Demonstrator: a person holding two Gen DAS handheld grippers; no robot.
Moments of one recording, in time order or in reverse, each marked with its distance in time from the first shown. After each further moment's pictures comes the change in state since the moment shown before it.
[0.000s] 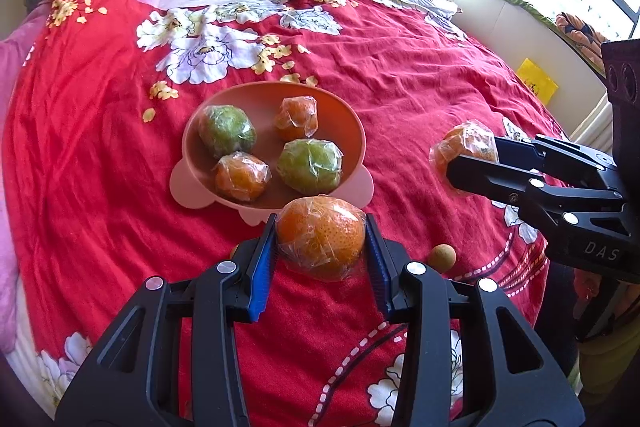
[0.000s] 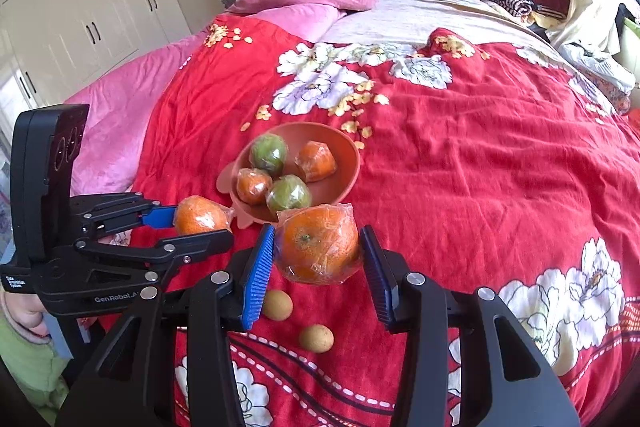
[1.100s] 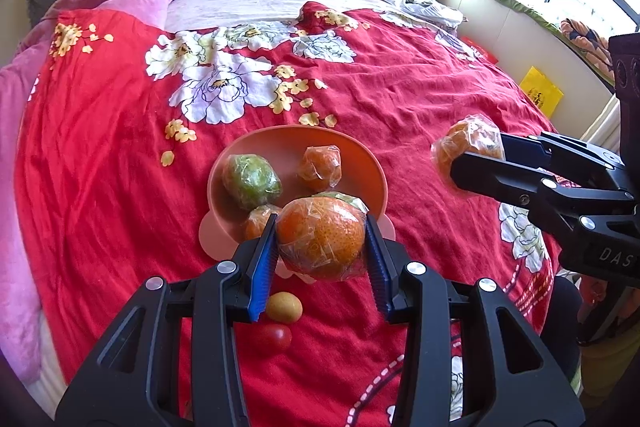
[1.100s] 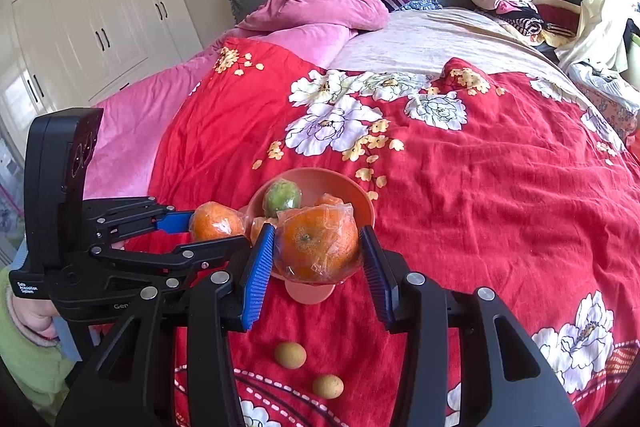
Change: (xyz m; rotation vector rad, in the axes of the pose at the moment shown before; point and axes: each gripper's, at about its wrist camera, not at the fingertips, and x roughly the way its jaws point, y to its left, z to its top) left arm -0.005 0.016 0.037 0.010 -0.027 0.023; right arm 0.001 0.007 0.041 -0.019 -0.046 0.027
